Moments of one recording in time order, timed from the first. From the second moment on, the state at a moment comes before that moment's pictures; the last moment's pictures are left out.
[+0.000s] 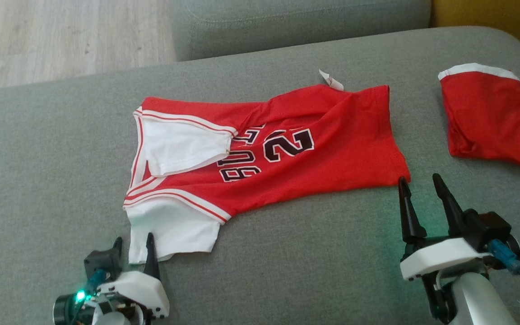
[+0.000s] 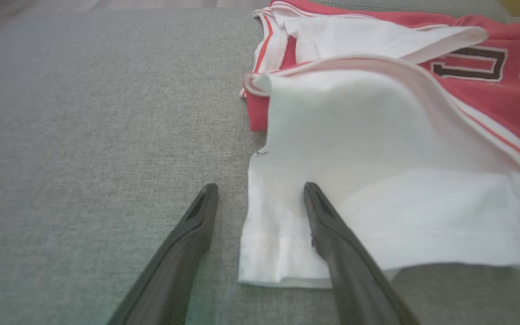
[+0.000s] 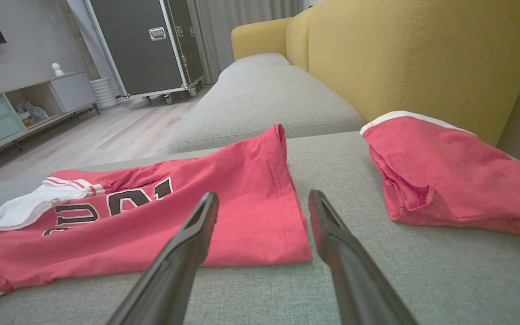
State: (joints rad) left arm -0.18 0.06 -0.12 0.68 -0.23 0.05 -0.10; right arm -0.12 -0.05 0.05 0.39 0.13 0.13 -0.25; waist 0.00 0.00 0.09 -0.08
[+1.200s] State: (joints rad) left arm -0.18 0.06 -0.16 0.37 -0.27 -0.02 -0.25; right arm -0.29 -0.05 -0.08 0.74 0.17 0.13 -0.12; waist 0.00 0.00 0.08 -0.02
